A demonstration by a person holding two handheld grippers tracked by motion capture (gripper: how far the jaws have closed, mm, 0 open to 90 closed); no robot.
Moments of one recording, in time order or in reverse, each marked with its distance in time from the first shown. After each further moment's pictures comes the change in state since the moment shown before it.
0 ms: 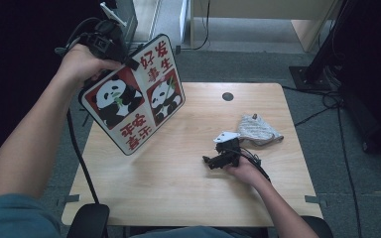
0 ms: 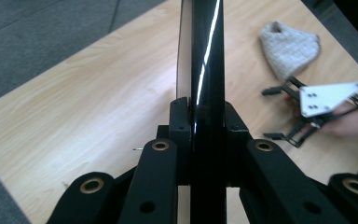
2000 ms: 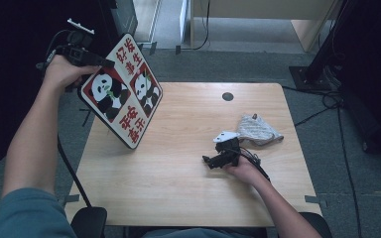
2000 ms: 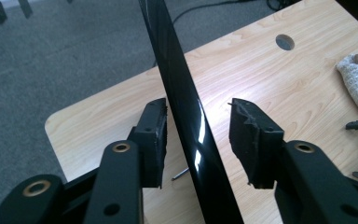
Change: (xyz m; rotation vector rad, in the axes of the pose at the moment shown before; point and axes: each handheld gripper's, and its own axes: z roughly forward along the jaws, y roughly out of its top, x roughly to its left) left arm 0.115 -0.047 0.019 -0.173 0.116 -0.089; right arm 0.000 0.001 0.002 -0.004 0.002 0.000
